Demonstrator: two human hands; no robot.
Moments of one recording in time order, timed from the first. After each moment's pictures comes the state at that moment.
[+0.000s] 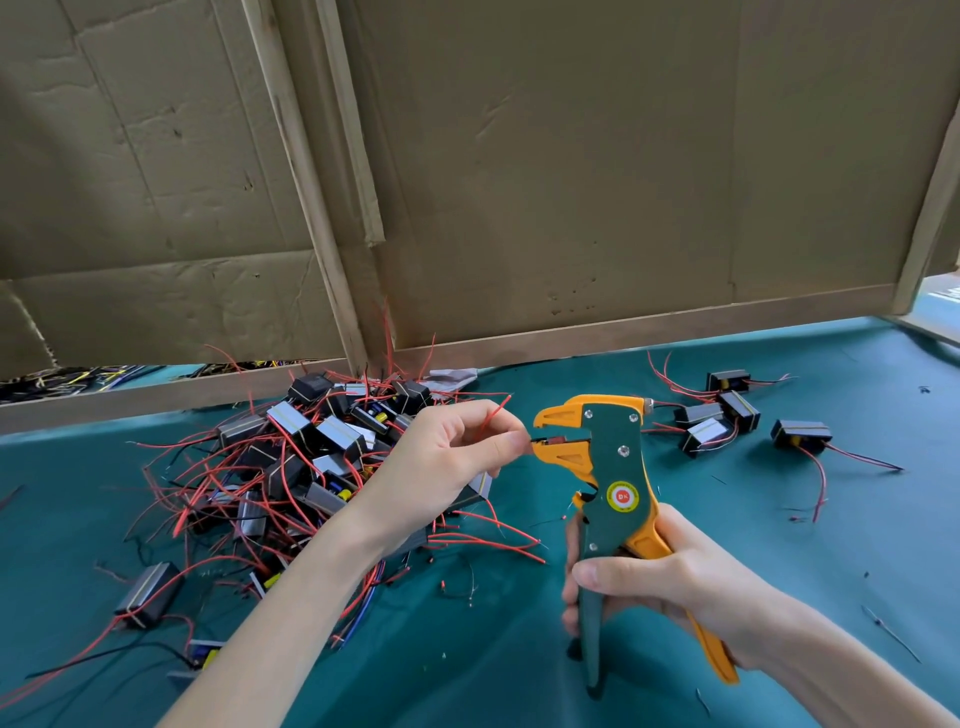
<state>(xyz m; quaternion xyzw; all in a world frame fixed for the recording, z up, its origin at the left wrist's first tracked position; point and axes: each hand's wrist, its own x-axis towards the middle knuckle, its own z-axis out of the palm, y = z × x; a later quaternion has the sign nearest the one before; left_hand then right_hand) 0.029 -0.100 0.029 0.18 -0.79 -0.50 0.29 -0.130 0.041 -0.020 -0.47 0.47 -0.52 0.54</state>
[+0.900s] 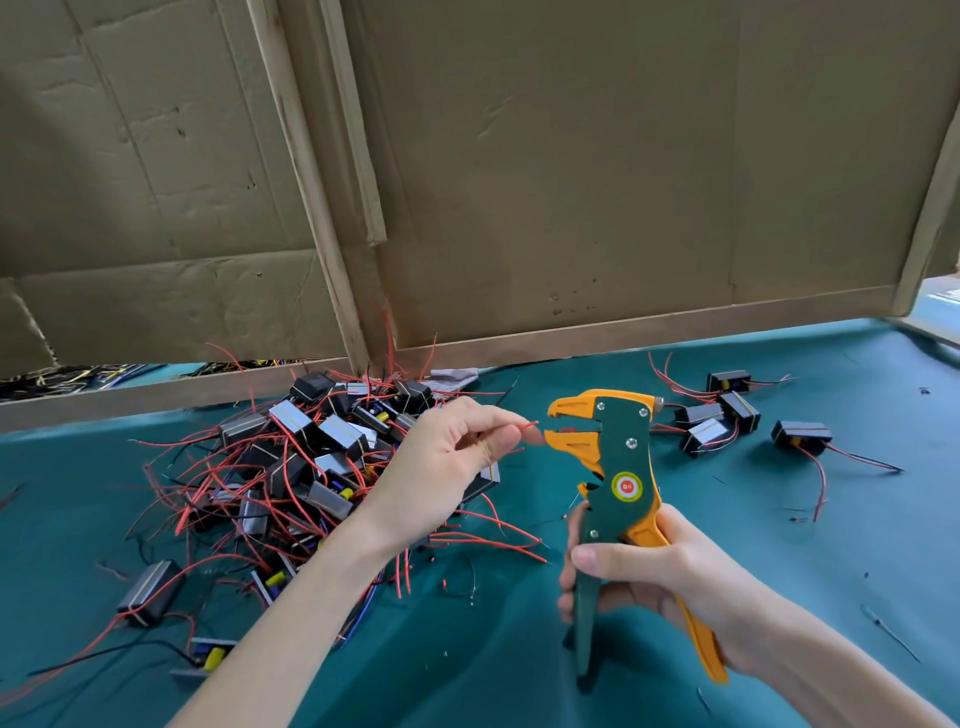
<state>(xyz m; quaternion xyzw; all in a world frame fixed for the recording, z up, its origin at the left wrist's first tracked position) 0.028 -0.104 0.020 0.19 -0.81 -0.45 0.32 -0.129 0.035 -0.030 -0.43 0.46 -0.55 0.56</state>
